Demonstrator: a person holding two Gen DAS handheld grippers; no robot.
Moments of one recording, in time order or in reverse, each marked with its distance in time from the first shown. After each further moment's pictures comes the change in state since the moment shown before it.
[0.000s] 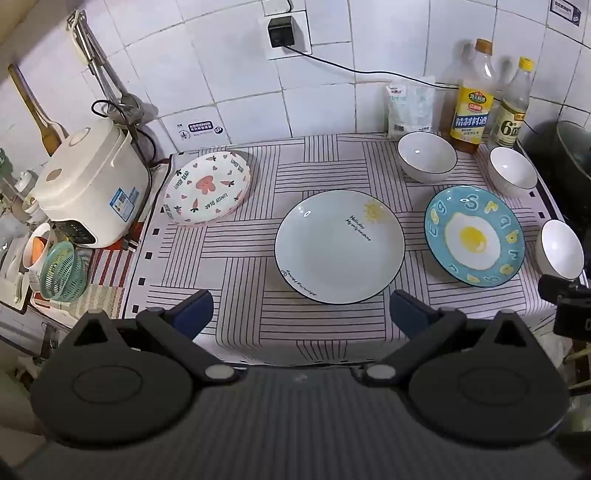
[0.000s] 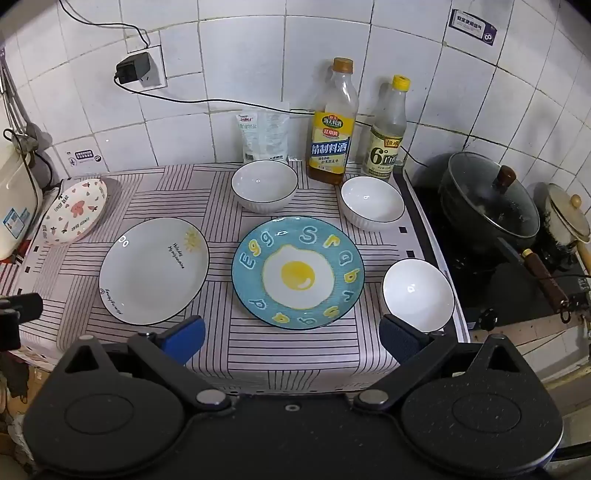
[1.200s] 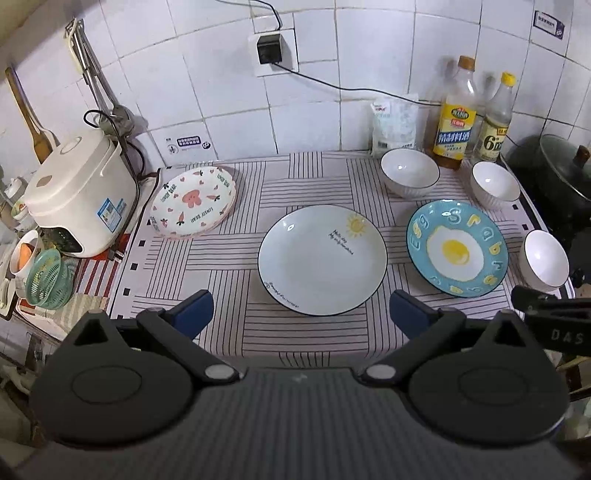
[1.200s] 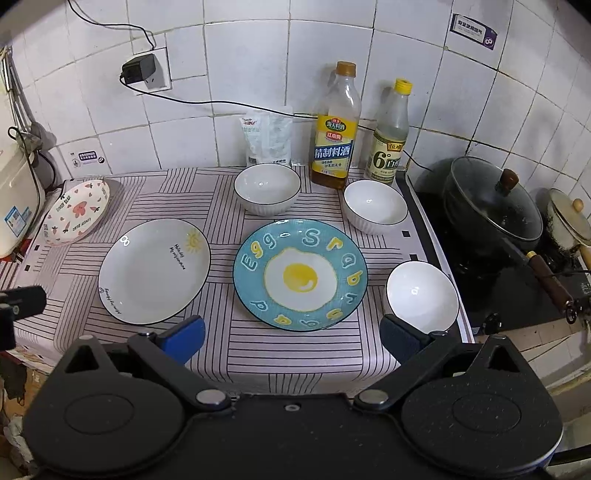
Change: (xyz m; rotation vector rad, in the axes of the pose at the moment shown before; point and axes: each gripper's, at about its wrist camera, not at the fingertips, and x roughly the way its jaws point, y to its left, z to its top) left arm -0.007 -0.003 -0.015 -0.007 -0.076 -0.064; right arm 0.003 0.000 -0.009 -0.010 -0.033 0.013
